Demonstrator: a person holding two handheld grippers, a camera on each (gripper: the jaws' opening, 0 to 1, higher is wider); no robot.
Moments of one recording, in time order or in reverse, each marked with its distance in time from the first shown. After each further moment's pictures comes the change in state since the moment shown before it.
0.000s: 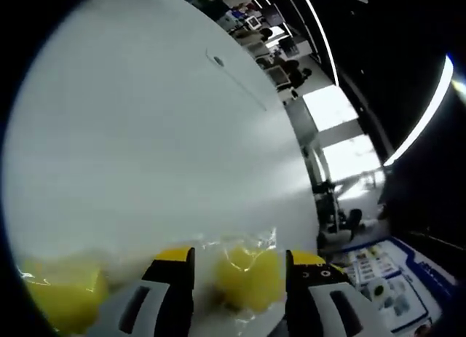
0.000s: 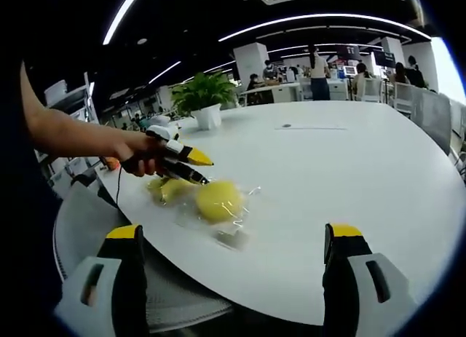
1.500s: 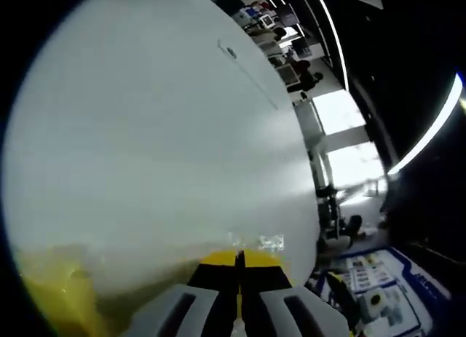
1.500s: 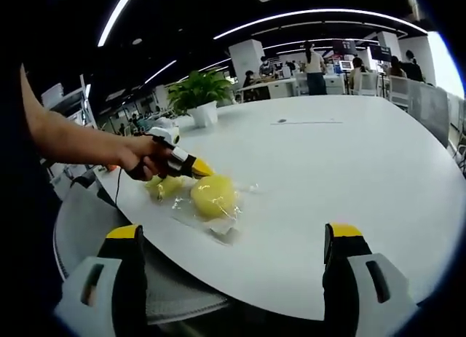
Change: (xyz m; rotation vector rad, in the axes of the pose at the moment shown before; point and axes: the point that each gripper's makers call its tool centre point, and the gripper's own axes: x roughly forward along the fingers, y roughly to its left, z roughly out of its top) left arm 0.011 -0.020 0.006 0.047 -0.032 -0.035; right arm -0.003 -0.010 -0.004 0.031 0.018 -0.009
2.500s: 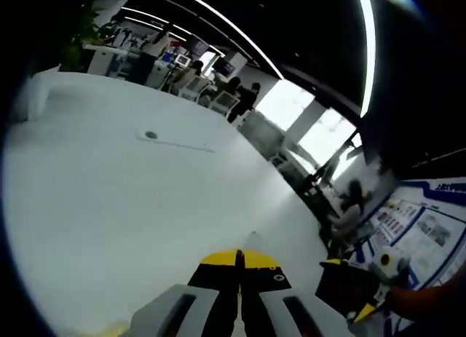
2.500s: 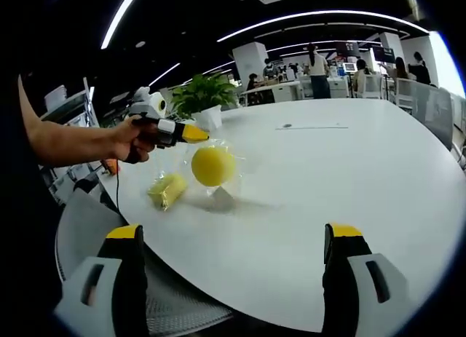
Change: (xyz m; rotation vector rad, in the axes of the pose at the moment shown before) left arm -0.045 -0.069 0.046 0.470 -0.150 -0.023; right arm 0.010 0.008 0.016 -0.004 -0.025 0.030
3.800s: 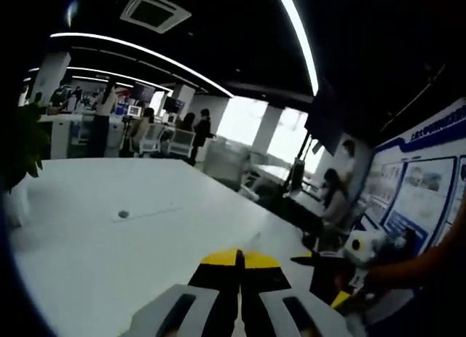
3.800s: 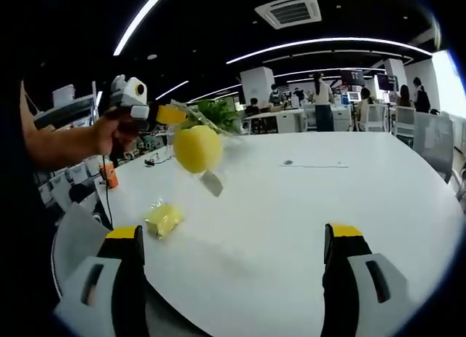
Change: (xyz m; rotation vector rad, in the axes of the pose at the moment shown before) left arm -0.055 -0.089 0.079 0.304 -0.145 -0.125; right arm 0.004 -0.002 0.063 -0.094 -0.147 -0.001
